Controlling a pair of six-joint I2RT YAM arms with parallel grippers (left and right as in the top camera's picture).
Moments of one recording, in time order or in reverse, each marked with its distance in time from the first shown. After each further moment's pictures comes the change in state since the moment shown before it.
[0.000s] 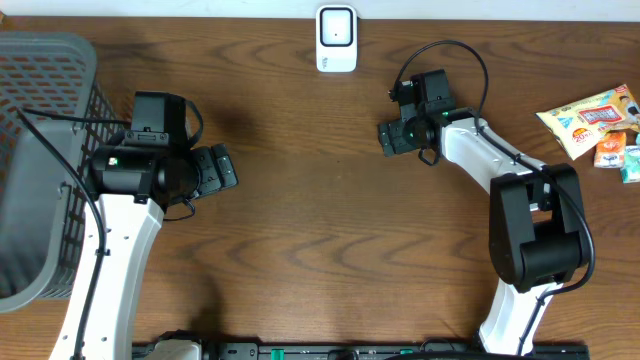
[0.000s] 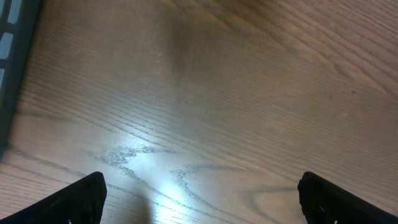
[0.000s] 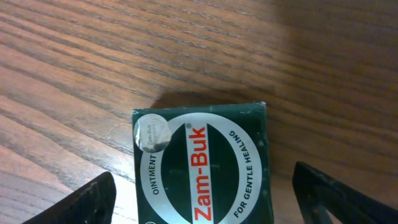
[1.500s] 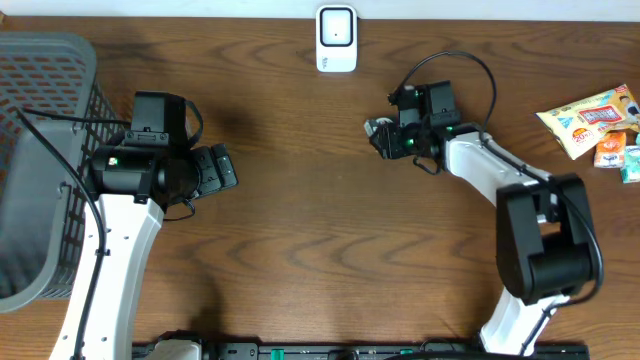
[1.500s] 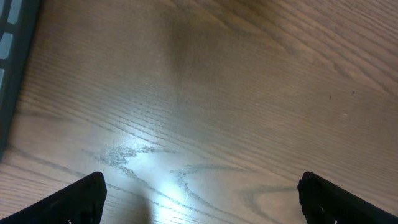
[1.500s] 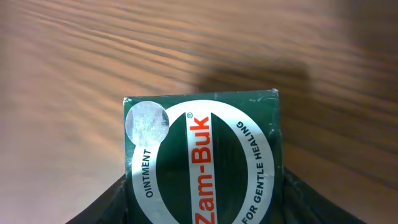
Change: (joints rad) left arm 0.000 0.000 0.000 0.000 0.000 0.000; right arm -0.003 -0.082 -0.129 0.162 -0.260 0.120
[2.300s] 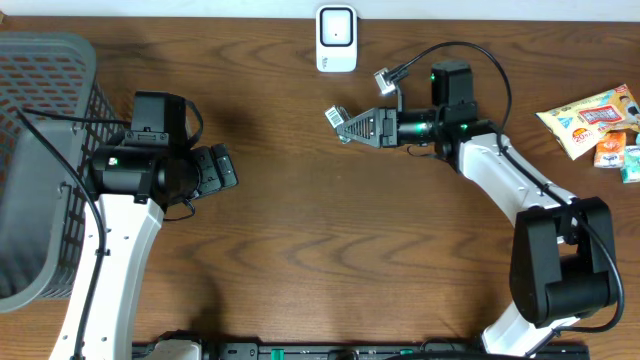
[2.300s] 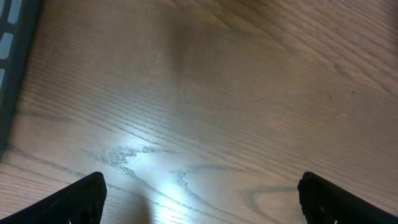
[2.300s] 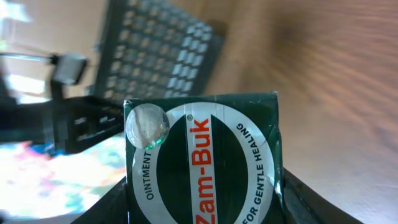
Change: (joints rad) left arm 0.000 0.000 0.000 0.000 0.000 0.000; right arm -0.020 -0.104 0.000 0.175 -0.868 0.378
